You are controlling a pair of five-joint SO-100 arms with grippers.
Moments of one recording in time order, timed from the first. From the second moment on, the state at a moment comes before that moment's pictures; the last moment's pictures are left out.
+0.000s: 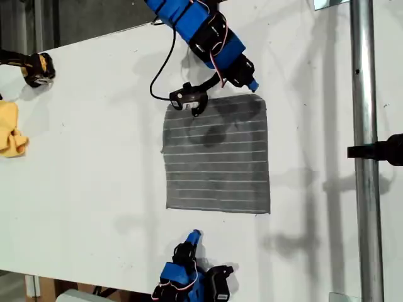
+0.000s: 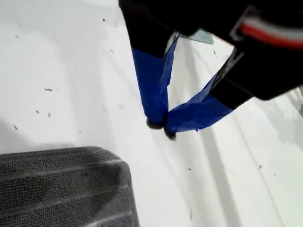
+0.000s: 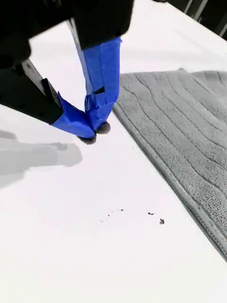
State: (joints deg) arm 0 -6.7 198.7 178.8 74.5 -83.7; arm 1 -39.1 106.5 105.5 68.9 85.4
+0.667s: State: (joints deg) arm 0 -4.5 198.7 178.8 74.5 -83.7; arm 1 -36.2 106.3 106.3 74.2 92.9
